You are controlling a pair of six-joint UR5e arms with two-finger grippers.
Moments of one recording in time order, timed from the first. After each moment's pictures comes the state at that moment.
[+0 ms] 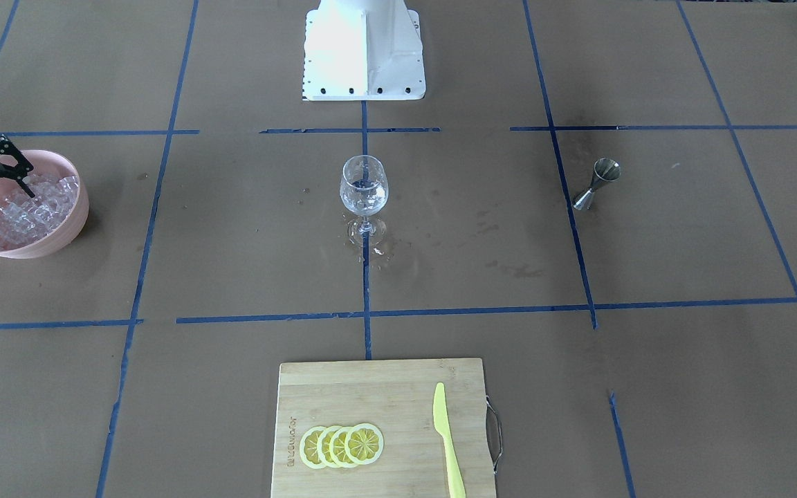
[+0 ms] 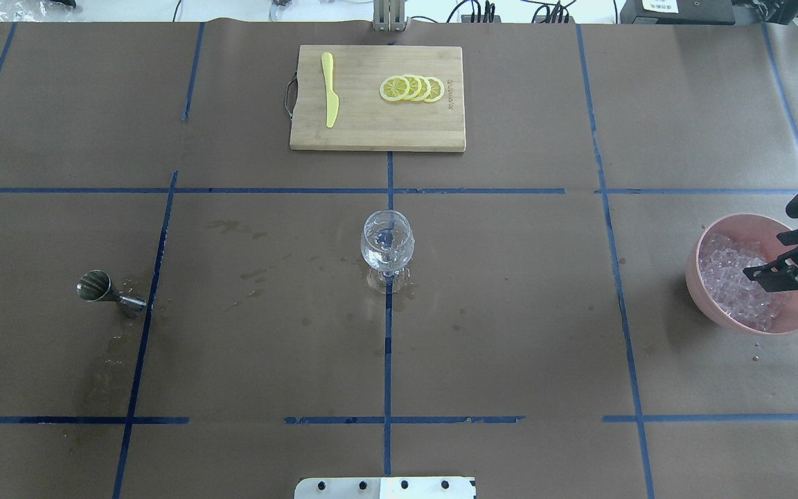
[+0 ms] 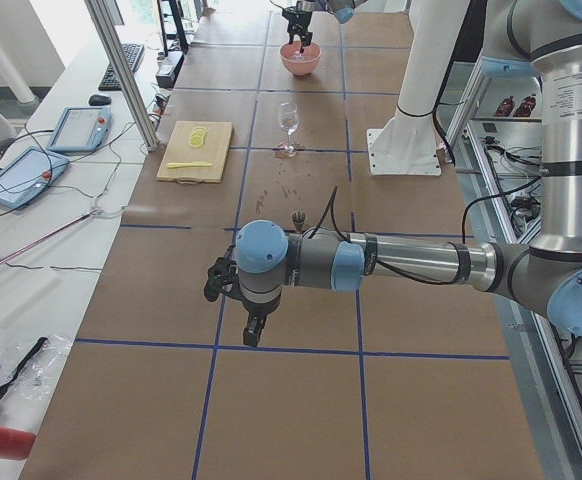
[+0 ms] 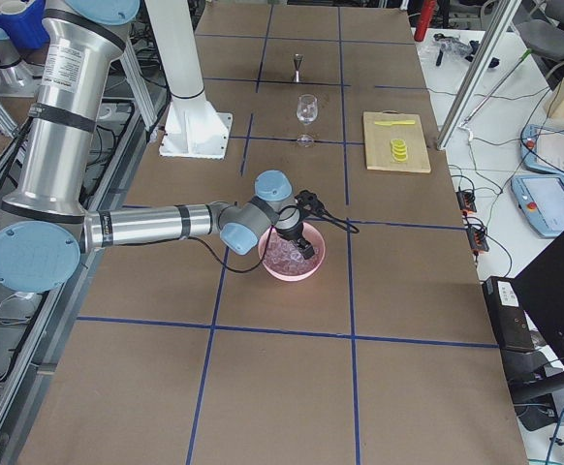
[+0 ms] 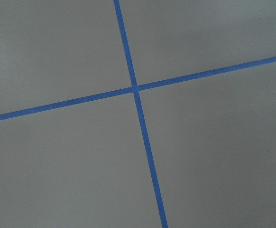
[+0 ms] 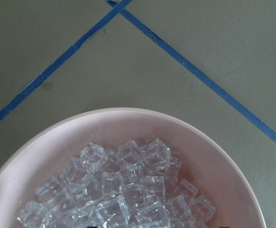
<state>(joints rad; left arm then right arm) -1.62 -1.46 -1.77 -1.57 -2.40 0.18 0.97 -1.82 1.84 -0.83 2.06 0.19</state>
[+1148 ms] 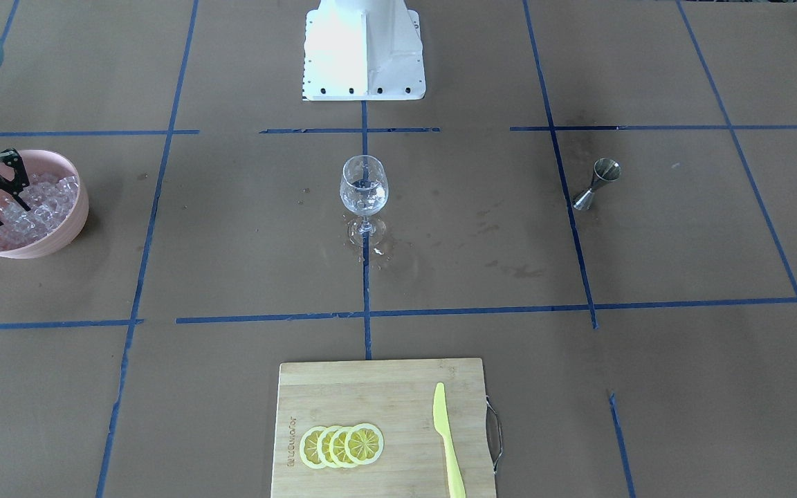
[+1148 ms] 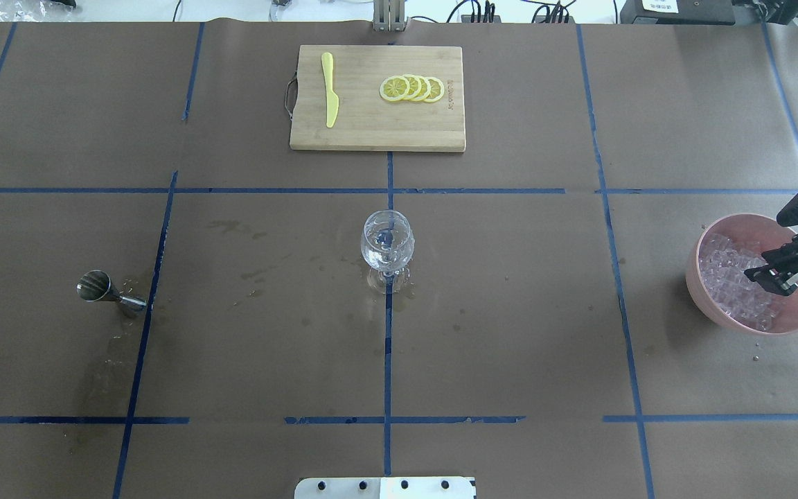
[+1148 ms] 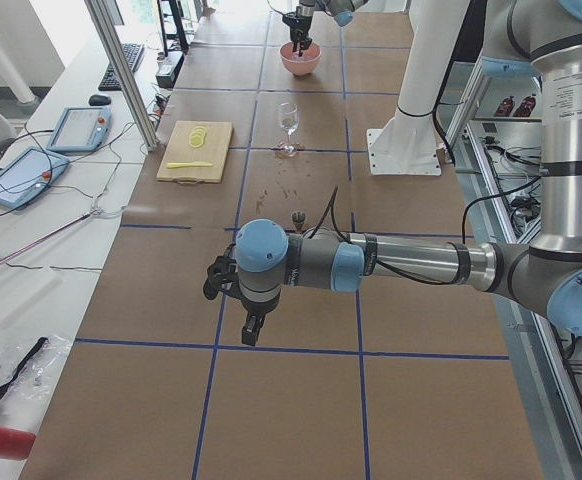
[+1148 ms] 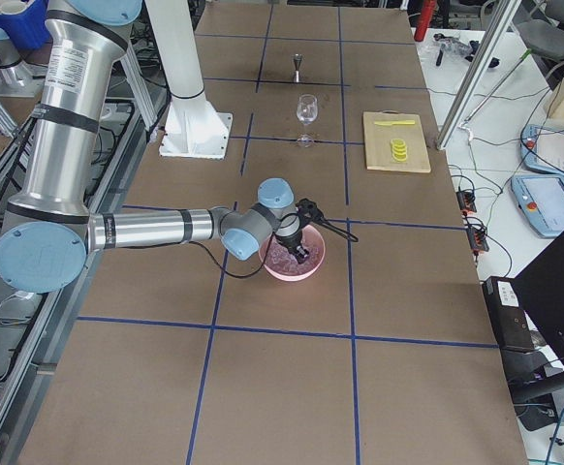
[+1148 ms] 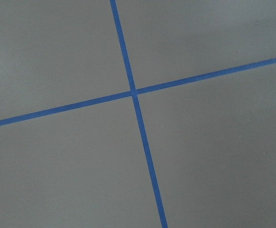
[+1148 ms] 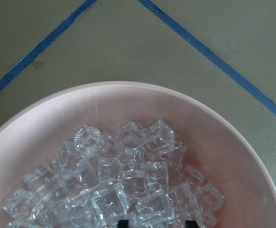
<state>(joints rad) -1.62 -1.46 -1.77 -1.60 -2.40 0.18 0.95 -1.81 1.80 -0.84 2.06 0.19</state>
